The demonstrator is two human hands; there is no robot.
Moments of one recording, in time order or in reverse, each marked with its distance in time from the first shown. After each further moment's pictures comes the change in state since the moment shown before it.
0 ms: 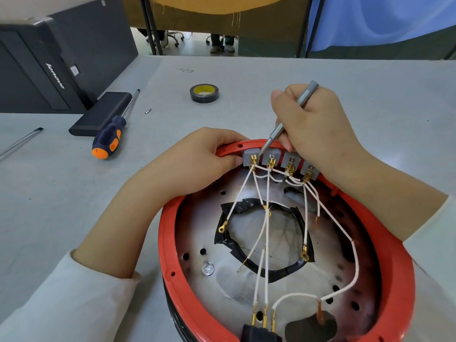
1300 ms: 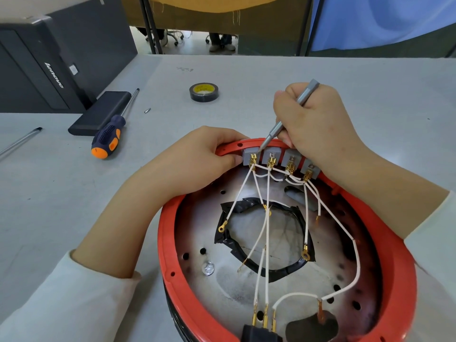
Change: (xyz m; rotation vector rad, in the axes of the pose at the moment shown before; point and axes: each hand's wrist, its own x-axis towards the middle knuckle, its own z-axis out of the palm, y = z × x) left_hand 0.000 0.001 -0.001 -0.013 0.000 -0.002; right_hand 0.003 -0.001 -0.002 -0.002 0.021 0.028
